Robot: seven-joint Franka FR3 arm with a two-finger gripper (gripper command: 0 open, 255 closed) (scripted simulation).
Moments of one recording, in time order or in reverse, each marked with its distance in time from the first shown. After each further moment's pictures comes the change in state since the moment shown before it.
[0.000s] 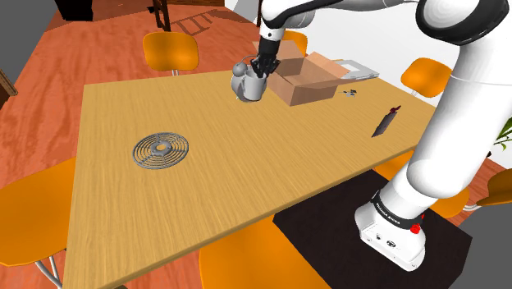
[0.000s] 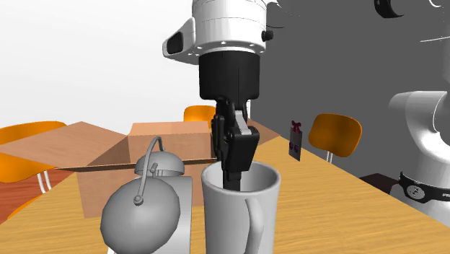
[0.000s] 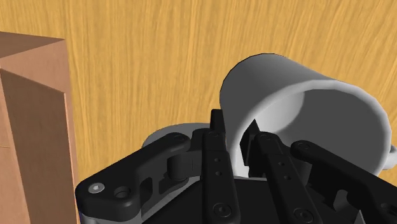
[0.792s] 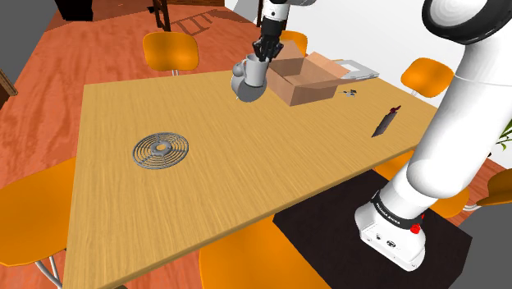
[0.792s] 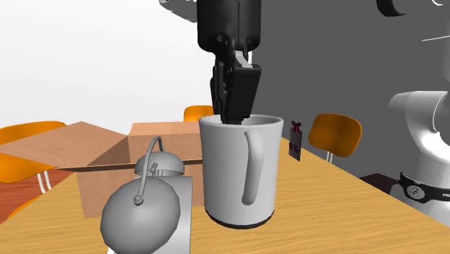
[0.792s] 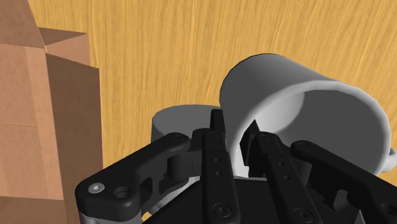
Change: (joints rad) arm -0.002 -0.029 -0.001 0.120 -0.003 -0.148 0.007
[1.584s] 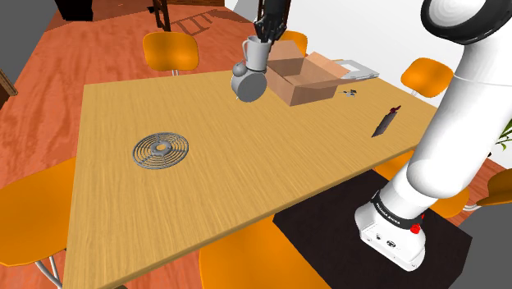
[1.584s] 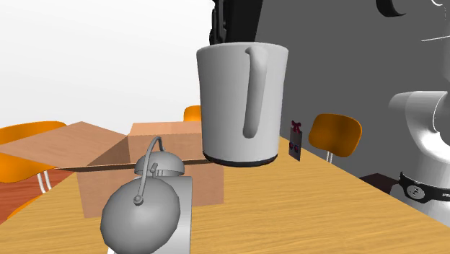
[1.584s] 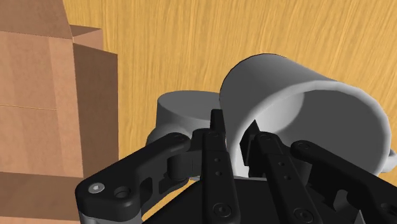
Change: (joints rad) arm 0.001 0.005 0.000 0.171 -0.003 -0.166 0.012
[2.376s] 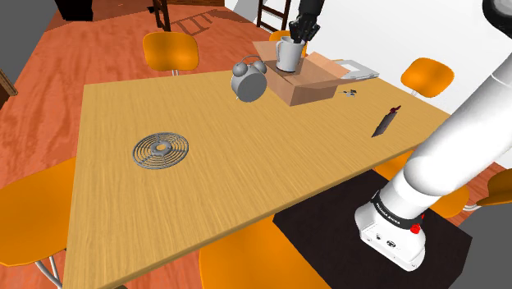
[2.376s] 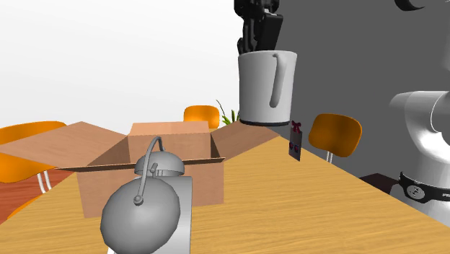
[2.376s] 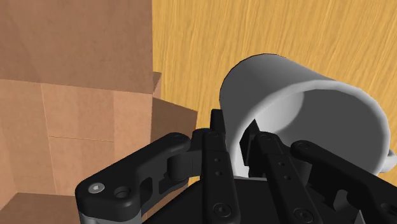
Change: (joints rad) arm -0.083 -0.264 -0.066 -0.298 0.006 0.023 -0.150
